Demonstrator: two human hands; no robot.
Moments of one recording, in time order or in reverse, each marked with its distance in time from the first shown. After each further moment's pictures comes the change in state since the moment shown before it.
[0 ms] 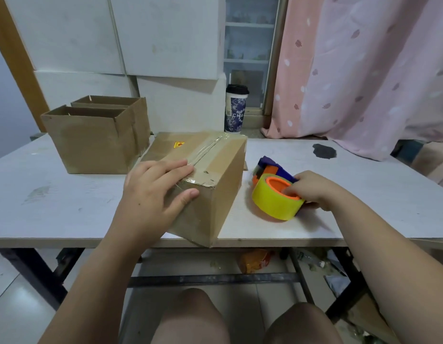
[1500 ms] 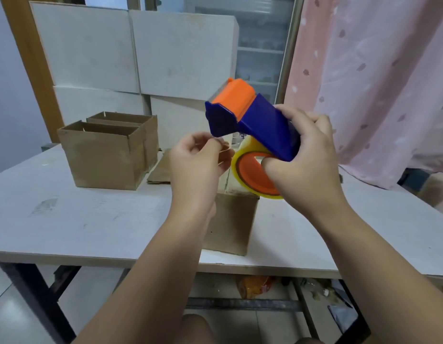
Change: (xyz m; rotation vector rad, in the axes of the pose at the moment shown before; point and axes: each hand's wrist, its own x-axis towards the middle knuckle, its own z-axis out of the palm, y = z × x) left_hand 0.080 0.066 0.002 -1.258 0.391 -0.675; right_hand -0.119 -0.120 0.012 0.235 0.622 -0.910
